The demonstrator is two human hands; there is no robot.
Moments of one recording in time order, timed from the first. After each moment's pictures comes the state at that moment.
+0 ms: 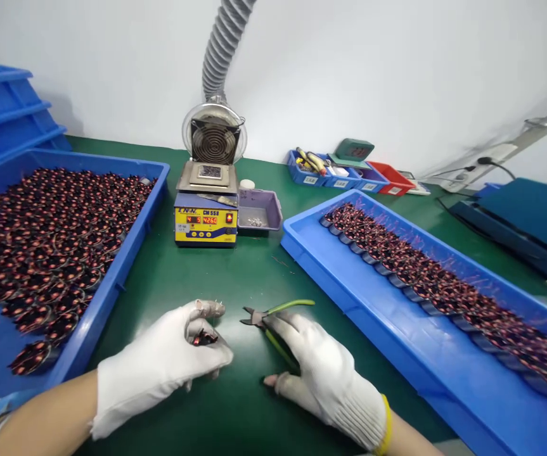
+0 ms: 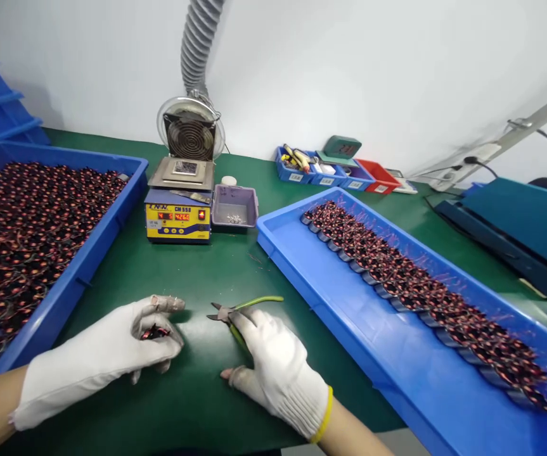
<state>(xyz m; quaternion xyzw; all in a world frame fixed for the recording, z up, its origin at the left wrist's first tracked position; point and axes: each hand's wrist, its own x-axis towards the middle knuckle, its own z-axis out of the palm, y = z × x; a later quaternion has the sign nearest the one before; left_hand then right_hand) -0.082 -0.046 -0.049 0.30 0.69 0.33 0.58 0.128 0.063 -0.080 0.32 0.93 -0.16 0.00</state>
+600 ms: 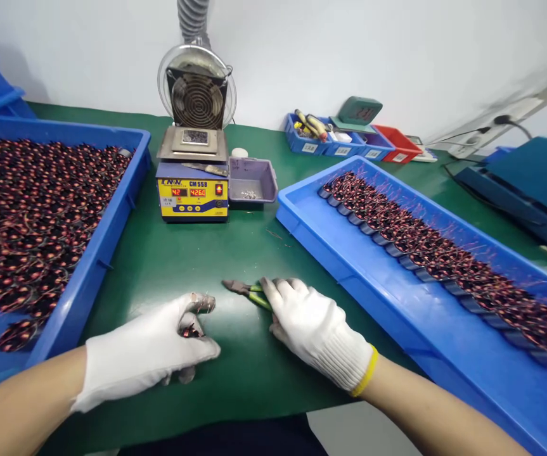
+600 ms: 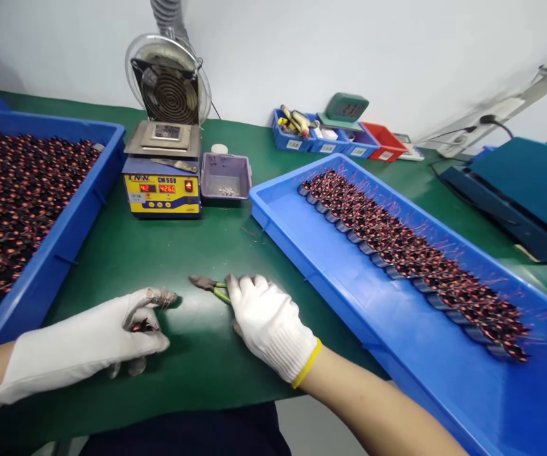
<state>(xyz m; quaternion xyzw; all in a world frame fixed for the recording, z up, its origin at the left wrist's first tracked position) -0.081 -0.056 -0.054 0.33 0.69 0.18 0.61 0.119 0.064 -0.080 0.27 0.96 0.02 0.11</state>
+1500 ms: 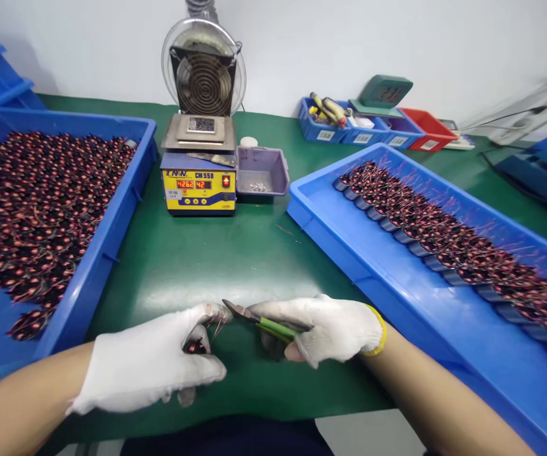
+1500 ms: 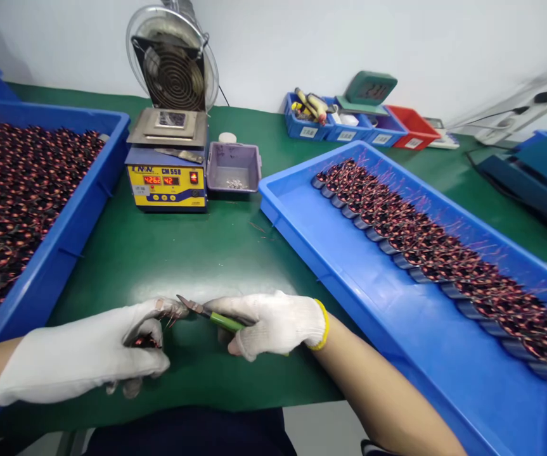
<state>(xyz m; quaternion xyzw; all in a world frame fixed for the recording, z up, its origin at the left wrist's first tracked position) -0.085 -0.055 -0.047 0.37 0.64 0.08 0.67 0.105 0.110 -0.056 0.15 0.72 -0.60 0.31</state>
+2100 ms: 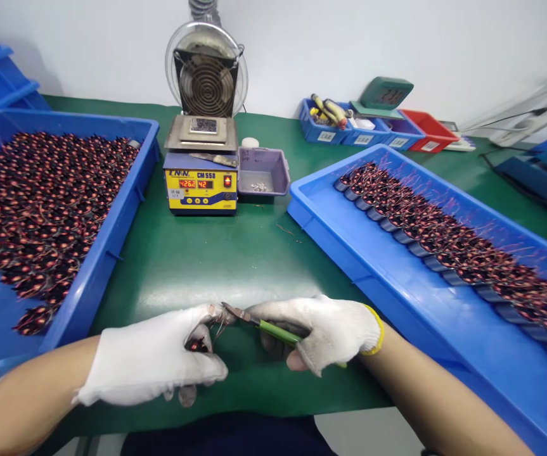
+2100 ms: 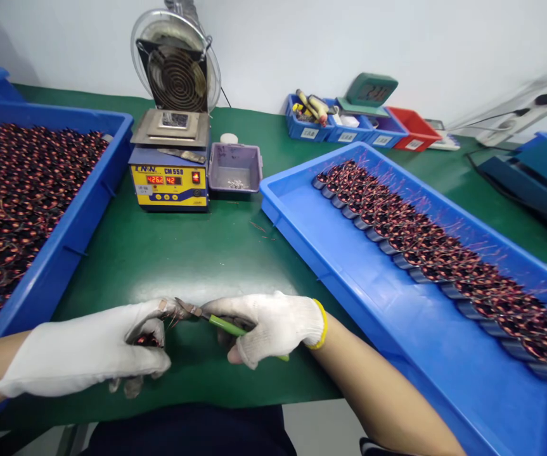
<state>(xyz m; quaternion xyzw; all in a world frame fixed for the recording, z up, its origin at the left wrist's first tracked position) -0.082 -0.054 -0.041 0.36 0.63 0.09 0.68 0.106 0.108 -0.062 0.12 0.70 -0.64 0.29</state>
